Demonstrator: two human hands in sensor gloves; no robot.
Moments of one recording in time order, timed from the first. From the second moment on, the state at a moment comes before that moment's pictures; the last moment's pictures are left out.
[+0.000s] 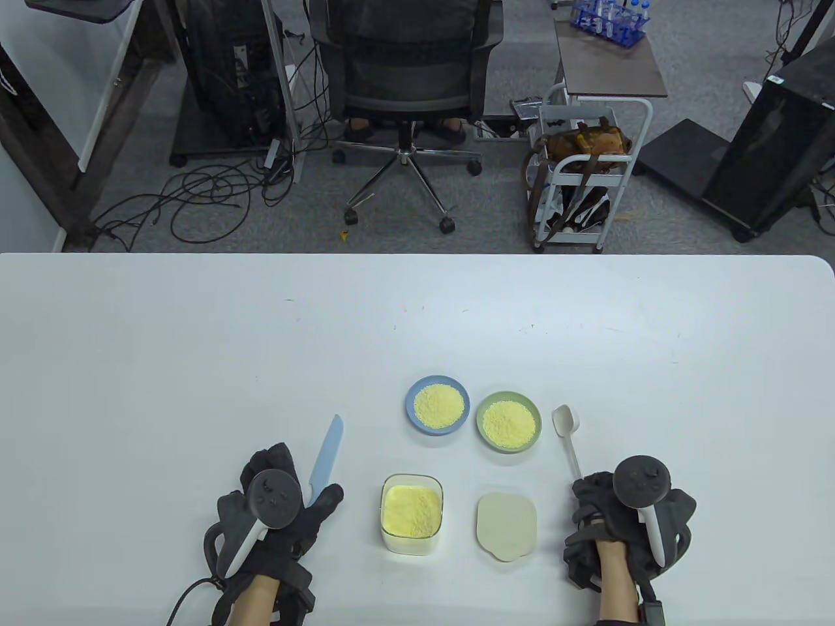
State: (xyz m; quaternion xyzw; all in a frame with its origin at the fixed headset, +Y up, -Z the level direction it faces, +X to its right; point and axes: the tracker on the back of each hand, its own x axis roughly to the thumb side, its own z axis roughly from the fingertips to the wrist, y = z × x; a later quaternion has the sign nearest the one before) left_hand -0.227 -0.764 -0.226 -0.12 0.09 0.18 0.97; right_hand 0.257 -0.781 -0.249 -0.25 0.02 0.93 0.28
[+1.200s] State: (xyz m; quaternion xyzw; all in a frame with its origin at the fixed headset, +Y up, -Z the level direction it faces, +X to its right) left_hand -0.227 -0.764 -0.226 -0.12 0.09 0.18 0.97; right_hand 0.260 -0.755 -0.234 -0.24 -0.03 0.93 0.27
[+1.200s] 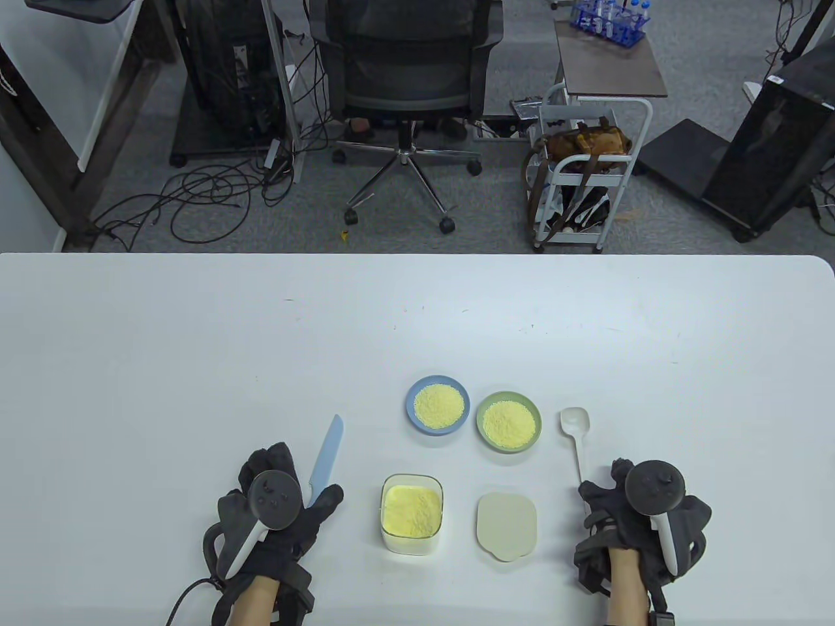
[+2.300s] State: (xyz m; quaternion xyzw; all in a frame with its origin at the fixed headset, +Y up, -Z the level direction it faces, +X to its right) left_hand -0.226 -0.765 -0.227 -0.13 0.08 0.18 0.97; right_hand 0.129 -0.785 -0.240 0.11 0.34 0.93 0.12
